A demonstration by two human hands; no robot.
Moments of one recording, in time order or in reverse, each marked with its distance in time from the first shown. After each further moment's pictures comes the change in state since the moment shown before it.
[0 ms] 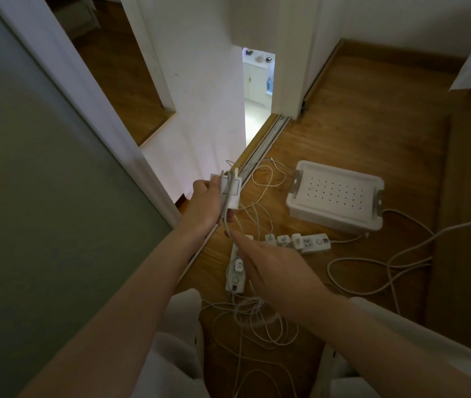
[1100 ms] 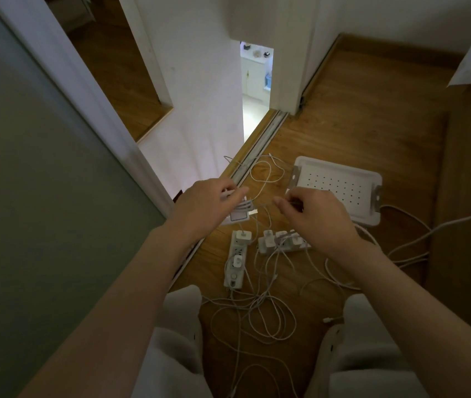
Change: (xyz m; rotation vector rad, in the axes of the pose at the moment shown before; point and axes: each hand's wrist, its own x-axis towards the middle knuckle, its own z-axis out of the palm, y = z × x) left_hand -0.004 -0.006 -0.013 0.625 -0.121 0.492; right_hand 0.021 0.051 -0.043 0.020 0.247 0.326
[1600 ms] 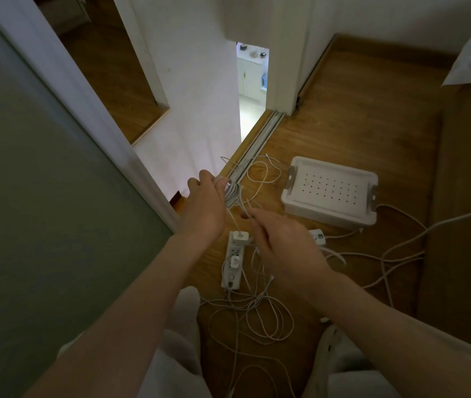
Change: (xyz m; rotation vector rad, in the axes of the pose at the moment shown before) left_hand 0.010 0.011 0.025 -0.082 0.214 -0.308; right_hand -0.031 -0.032 0.023 0.099 -0.028 -0.204
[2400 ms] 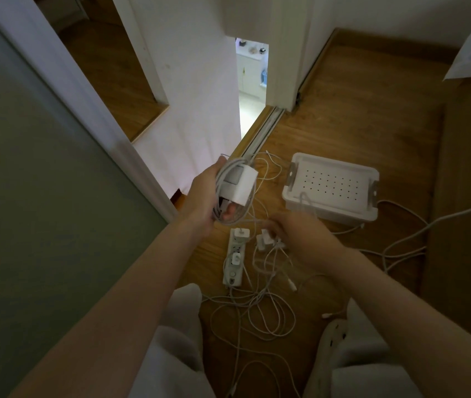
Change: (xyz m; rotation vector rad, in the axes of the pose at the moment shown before) left_hand -0.003 0.012 -0.020 -0.982 -0.361 -0.264; right_hand 0.018 0.047 -0.001 -0.144 -0.317 0.169
